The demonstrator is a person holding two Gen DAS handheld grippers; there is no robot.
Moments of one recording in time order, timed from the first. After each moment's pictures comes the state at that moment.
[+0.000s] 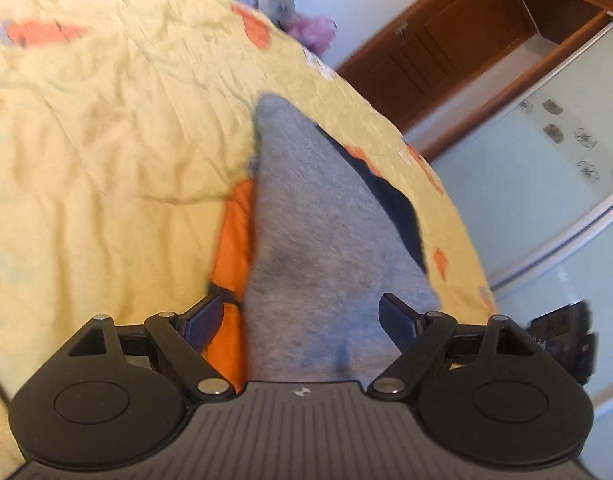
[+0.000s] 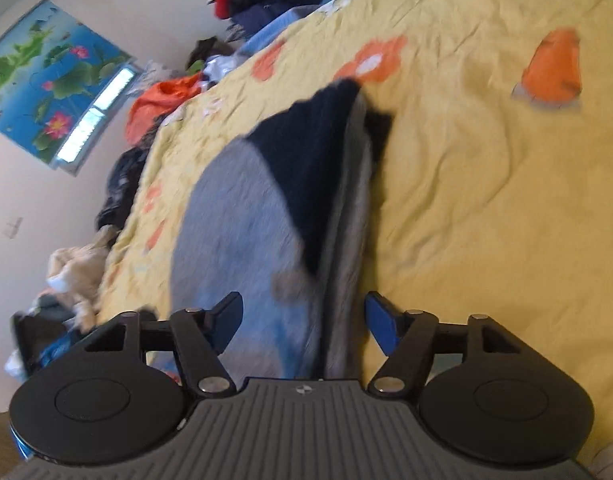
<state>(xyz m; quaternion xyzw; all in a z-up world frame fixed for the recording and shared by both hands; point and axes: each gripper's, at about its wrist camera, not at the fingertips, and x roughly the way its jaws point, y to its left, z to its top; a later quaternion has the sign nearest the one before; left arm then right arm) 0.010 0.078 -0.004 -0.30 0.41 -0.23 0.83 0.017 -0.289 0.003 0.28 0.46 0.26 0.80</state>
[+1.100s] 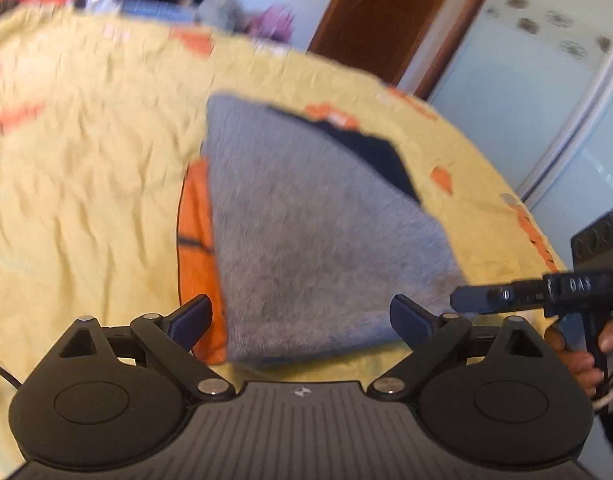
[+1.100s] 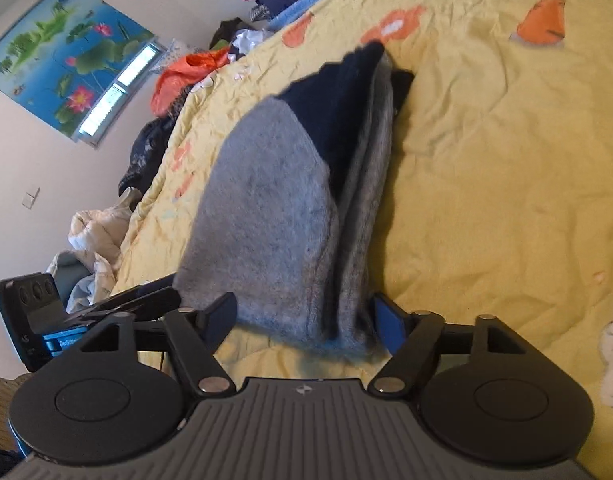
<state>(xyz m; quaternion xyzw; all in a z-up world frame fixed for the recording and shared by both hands) -0.046 0.034 0.016 -0.12 0.42 -0.21 0.88 -0.033 -0.282 0.009 0.26 0.47 0.28 0.80</state>
